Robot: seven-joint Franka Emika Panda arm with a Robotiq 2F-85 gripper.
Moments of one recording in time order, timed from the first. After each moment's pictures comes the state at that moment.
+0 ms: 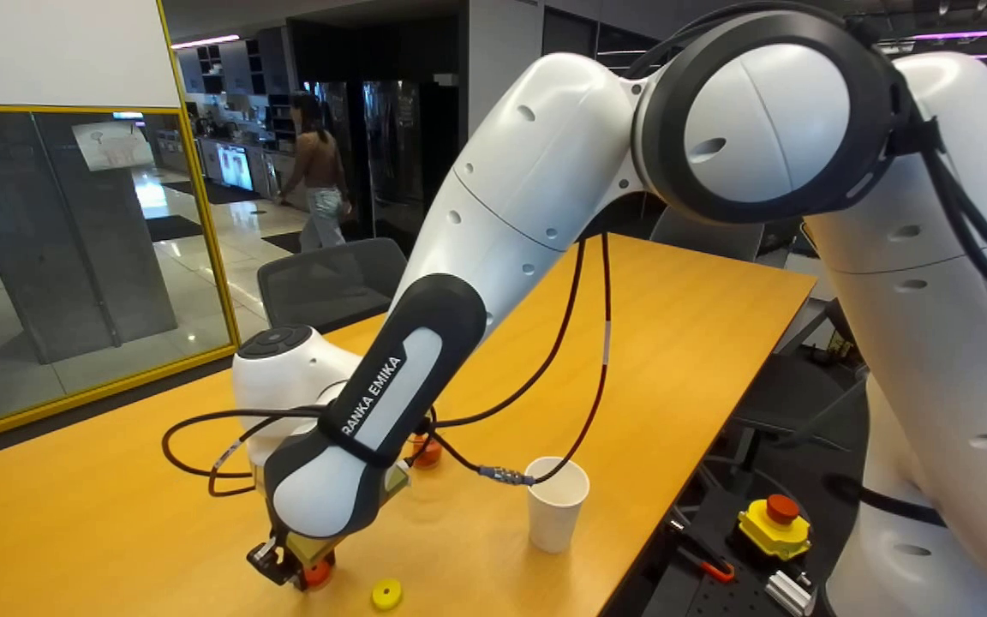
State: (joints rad) arm 0.43 0.59 0.08 -1.98 -0.16 2.62 0.48
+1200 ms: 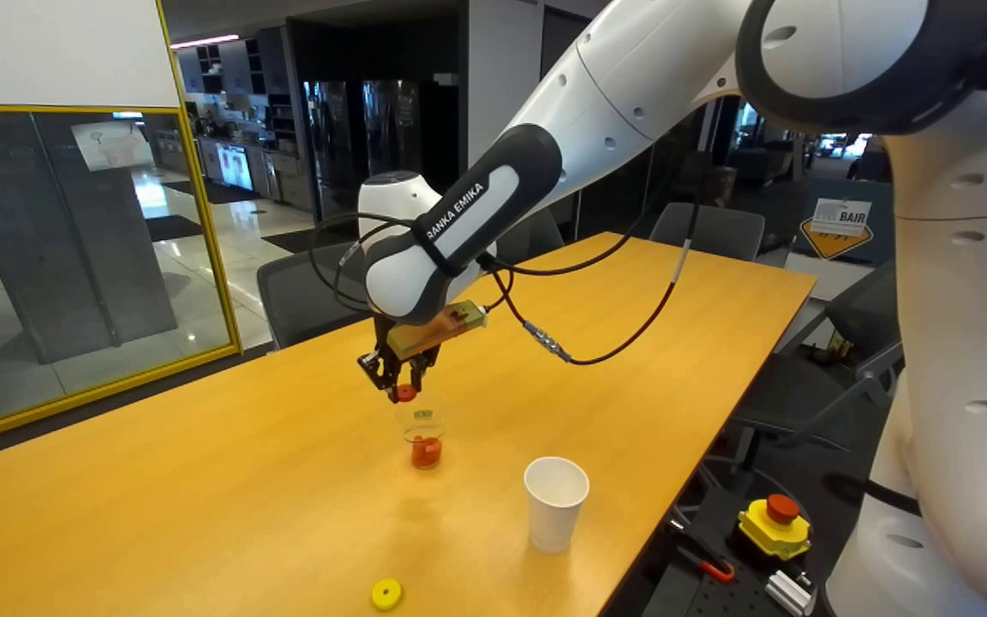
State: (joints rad) arm 0.18 0.33 -0.02 -2.00 -0.16 2.43 0.37
